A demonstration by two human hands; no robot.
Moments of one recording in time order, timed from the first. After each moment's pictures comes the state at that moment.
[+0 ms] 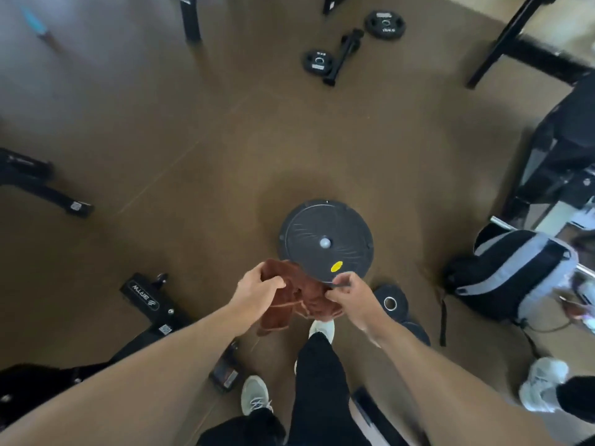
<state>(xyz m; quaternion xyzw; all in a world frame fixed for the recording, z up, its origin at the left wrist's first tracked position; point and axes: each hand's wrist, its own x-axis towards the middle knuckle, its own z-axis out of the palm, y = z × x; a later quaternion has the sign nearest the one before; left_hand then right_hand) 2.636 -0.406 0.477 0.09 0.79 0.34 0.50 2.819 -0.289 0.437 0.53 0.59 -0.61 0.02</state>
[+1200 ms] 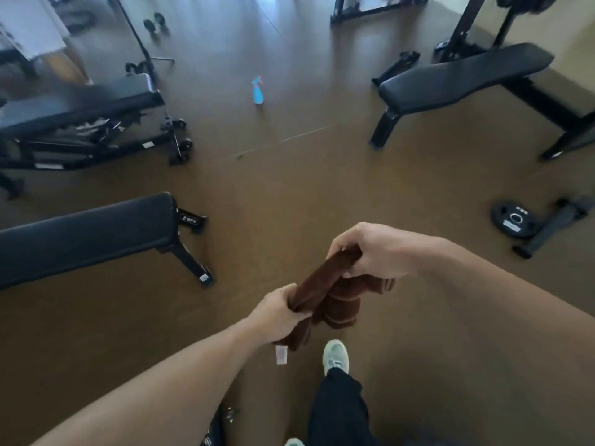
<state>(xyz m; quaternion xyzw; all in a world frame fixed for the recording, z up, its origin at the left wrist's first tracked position) 2.010 -0.292 0.490 0.10 0.85 0.33 0.40 2.013 -0.053 0.619 -0.04 0.90 -0.32 0.31</state>
